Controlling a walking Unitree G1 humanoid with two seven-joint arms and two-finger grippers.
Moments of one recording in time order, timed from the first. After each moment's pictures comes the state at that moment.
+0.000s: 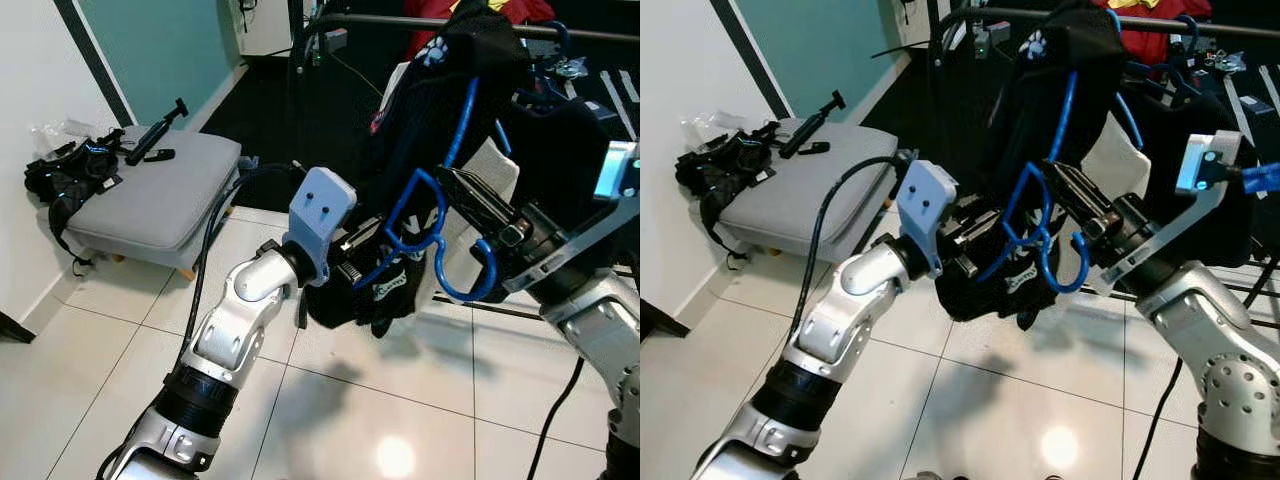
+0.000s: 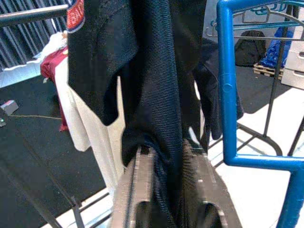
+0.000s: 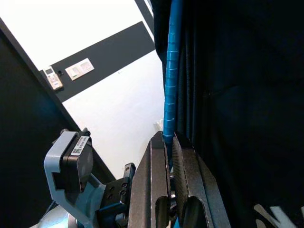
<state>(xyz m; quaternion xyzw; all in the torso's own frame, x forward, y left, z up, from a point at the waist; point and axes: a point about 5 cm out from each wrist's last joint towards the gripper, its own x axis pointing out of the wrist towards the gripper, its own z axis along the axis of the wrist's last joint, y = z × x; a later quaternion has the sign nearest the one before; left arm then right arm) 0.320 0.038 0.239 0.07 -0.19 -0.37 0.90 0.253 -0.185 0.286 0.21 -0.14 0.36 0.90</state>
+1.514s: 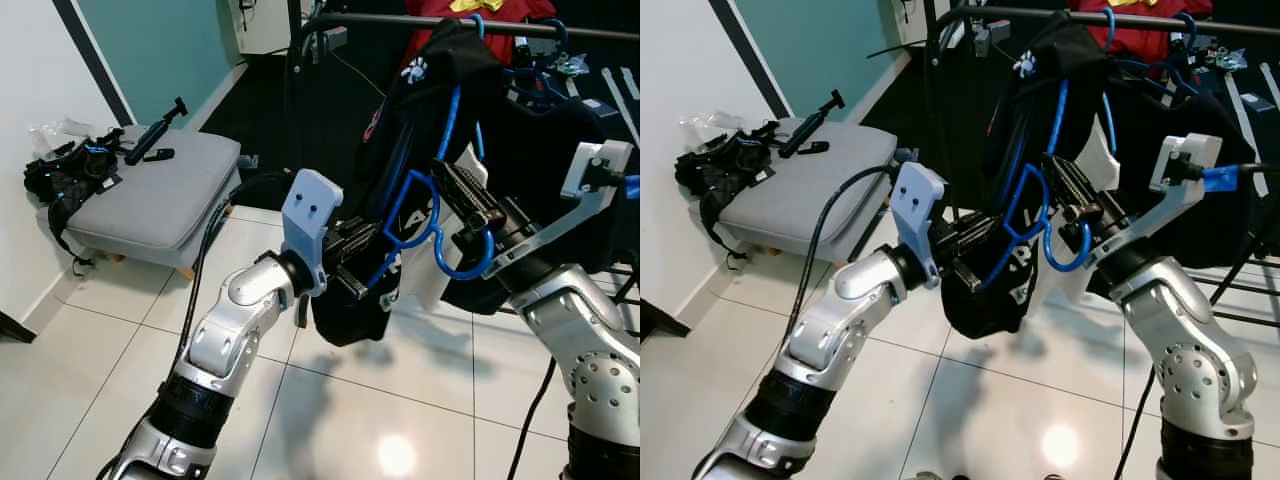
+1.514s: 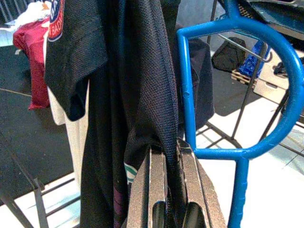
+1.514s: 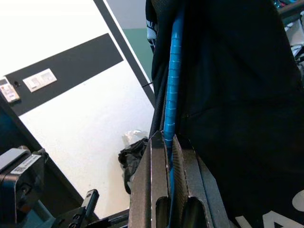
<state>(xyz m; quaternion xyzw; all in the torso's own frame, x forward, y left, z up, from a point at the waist) 0.309 0.033 0.233 0.00 -0.14 -0.44 0.89 0.275 -0.174 0.273 0.19 -0.15 0.27 0.93</state>
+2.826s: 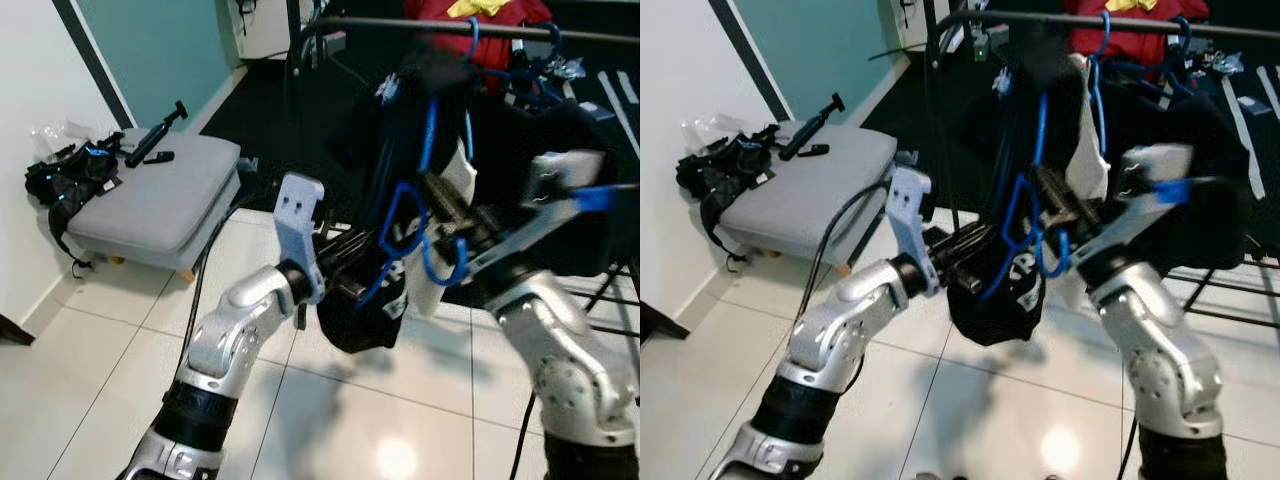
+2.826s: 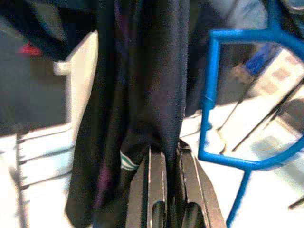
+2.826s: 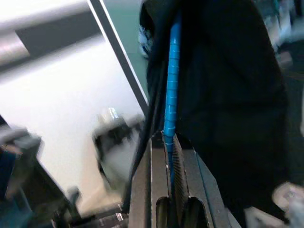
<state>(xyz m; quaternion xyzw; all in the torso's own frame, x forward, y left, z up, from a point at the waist) 0.320 0.045 0.192 -0.07 -0.02 -0.39 0.92 0.288 -0.159 0.232 0.12 -0.09 0.24 0.96</state>
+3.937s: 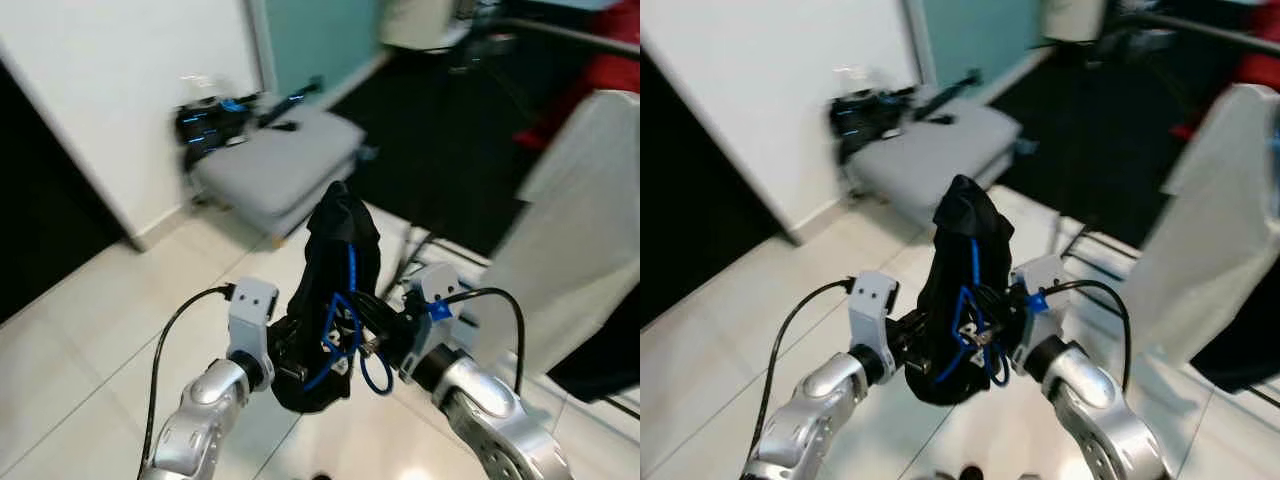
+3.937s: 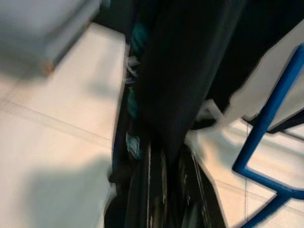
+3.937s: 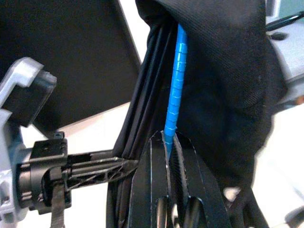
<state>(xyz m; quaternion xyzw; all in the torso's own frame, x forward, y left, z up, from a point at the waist) 0.282 0.099 0.105 -0.08 0.07 -0.21 0.97 0.251 -0.120 0.153 0.02 0.02 0.29 0.96</state>
